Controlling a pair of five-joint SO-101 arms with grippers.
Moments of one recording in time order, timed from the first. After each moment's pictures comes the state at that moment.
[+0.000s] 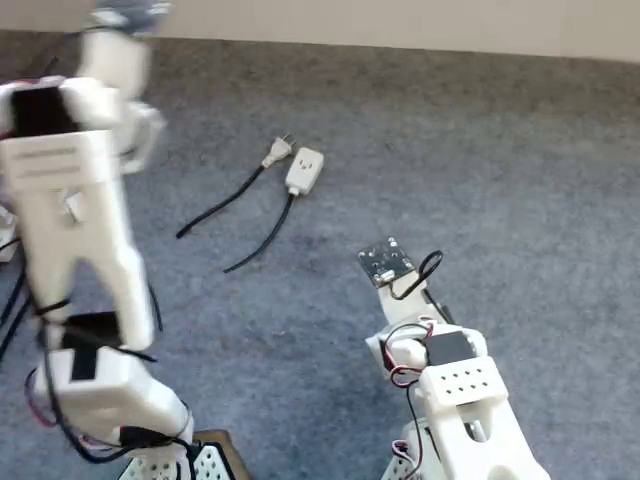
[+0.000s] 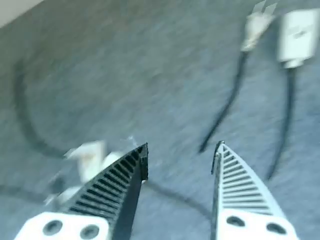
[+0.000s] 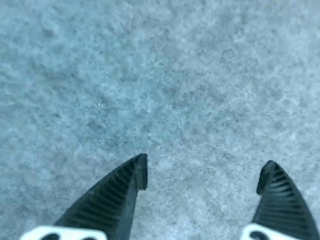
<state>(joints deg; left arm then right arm) -8.7 10.6 -39.1 96.1 -27.6 -17.8 -53.9 77.4 52.0 18.3</state>
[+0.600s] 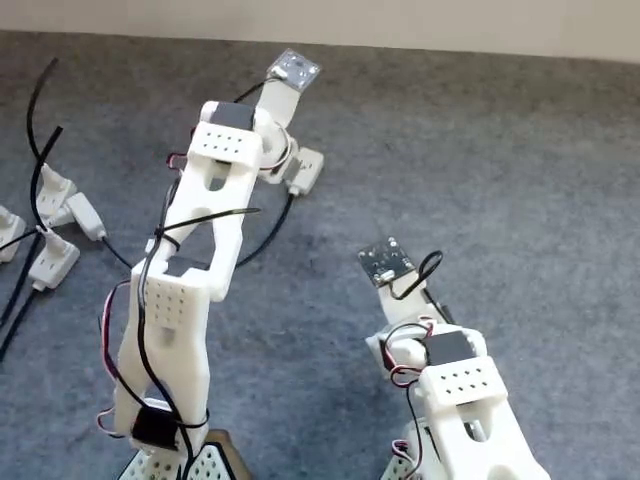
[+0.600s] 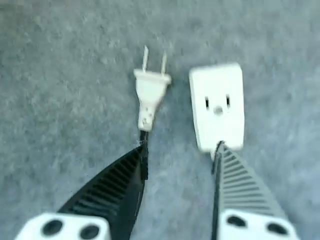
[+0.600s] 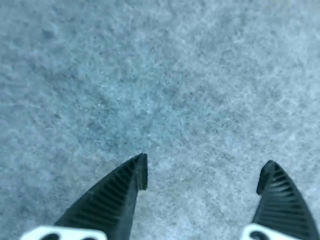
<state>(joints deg) 6.0 45.7 -43.9 70.3 -15.4 -17.8 -53.9 77.4 51.9 18.3</state>
